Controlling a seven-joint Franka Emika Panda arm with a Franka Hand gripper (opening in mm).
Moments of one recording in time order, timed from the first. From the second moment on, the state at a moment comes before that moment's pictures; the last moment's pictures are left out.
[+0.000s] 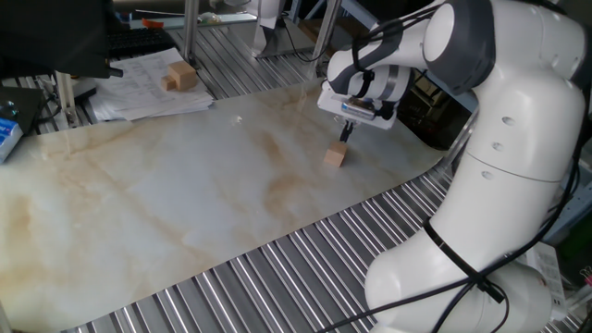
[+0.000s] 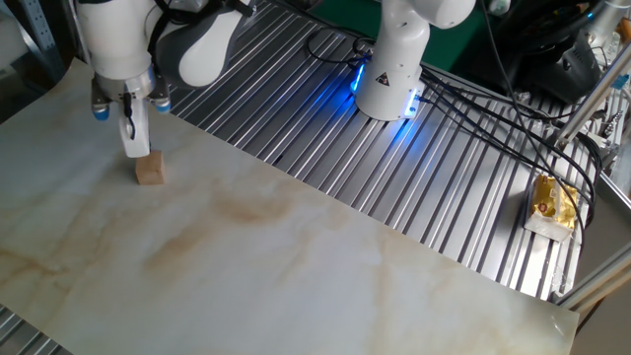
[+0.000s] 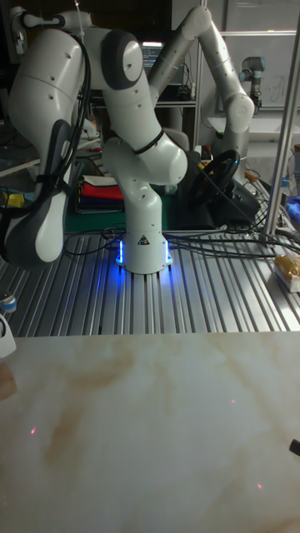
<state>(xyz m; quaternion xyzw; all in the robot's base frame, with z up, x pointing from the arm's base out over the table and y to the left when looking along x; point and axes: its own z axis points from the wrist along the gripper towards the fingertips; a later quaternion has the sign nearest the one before) 0.510 -0.304 0.132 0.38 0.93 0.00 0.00</state>
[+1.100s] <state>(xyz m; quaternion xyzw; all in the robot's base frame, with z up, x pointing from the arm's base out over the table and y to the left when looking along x) 0.517 -0.301 0.124 0.40 0.92 0.02 0.03</state>
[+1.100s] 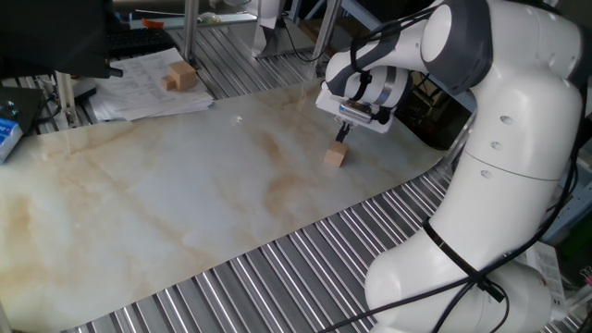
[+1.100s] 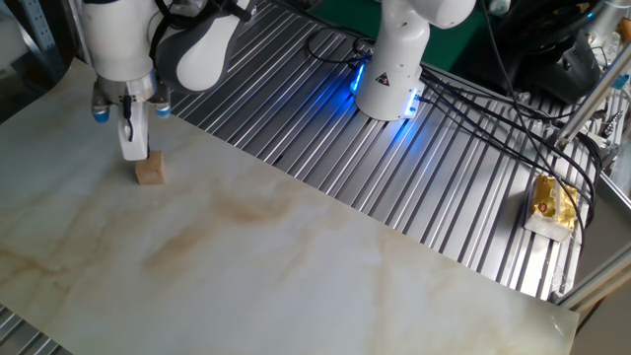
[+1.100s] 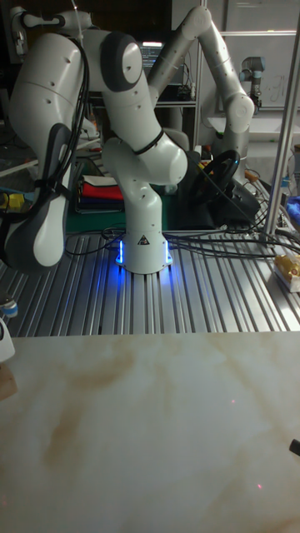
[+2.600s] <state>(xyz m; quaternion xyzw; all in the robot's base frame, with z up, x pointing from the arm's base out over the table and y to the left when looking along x) 0.517 -0.301 0.124 0.40 0.92 0.02 0.02</state>
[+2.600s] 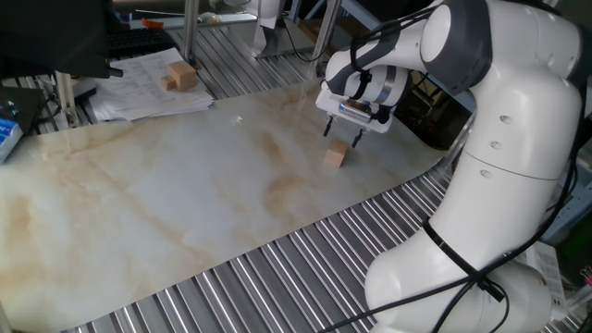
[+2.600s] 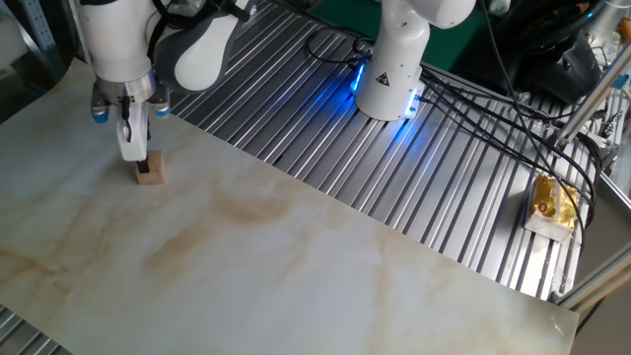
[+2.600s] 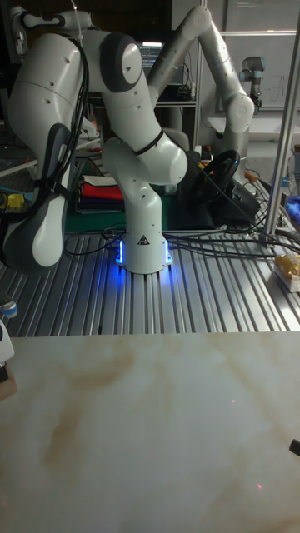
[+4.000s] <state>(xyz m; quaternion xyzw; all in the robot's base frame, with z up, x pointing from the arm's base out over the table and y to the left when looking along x) 0.534 -0.297 0.102 0.42 0.91 0.02 0.02</state>
